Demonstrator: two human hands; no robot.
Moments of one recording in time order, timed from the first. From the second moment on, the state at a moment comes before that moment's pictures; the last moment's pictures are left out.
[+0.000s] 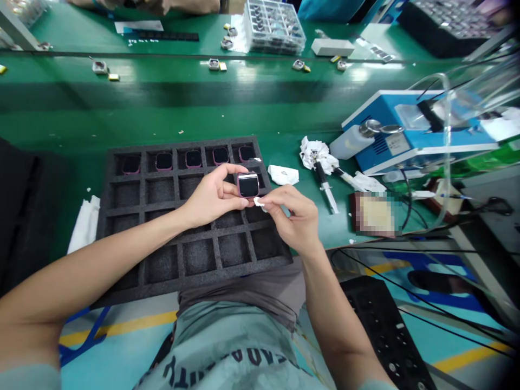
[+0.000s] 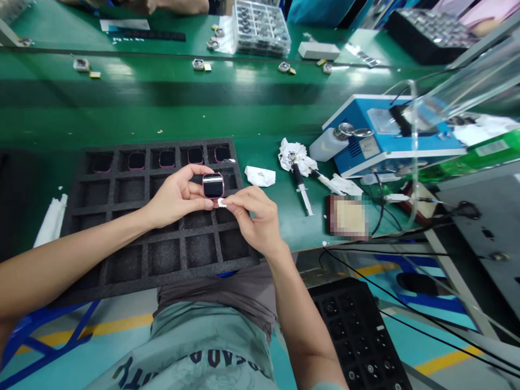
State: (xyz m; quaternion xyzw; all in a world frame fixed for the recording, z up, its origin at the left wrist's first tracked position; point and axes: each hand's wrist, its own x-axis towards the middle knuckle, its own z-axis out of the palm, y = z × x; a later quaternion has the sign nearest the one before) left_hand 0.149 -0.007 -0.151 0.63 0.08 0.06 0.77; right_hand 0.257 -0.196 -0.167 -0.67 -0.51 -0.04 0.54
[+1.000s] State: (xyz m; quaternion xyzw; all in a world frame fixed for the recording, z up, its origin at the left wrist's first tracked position) left_hand 0.148 -0.003 -0.152 0.63 0.05 0.02 0.78; right_hand 0.267 -0.188 -0.171 -0.67 -0.54 -0.14 0.50
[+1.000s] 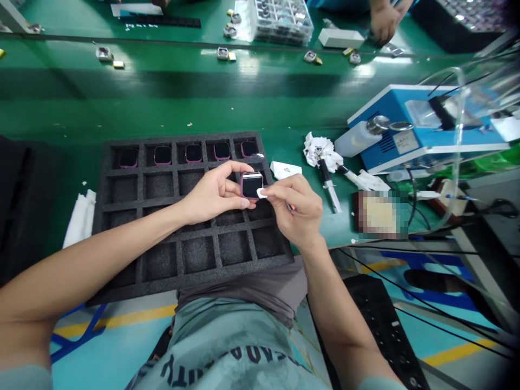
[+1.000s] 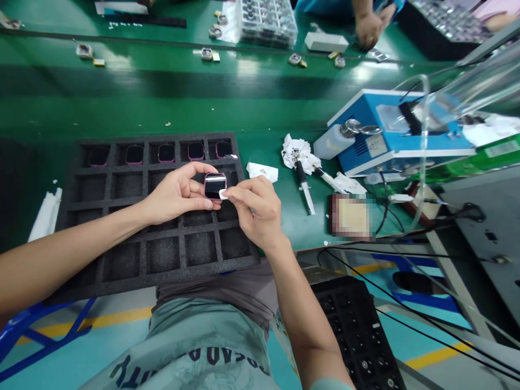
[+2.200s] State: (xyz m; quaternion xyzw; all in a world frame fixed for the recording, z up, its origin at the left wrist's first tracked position) left_hand 0.147 -0.012 -0.151 0.66 0.06 -0.02 0.75; right_hand 0.268 -0.198 -0.144 -0.71 -0.50 -0.08 0.48
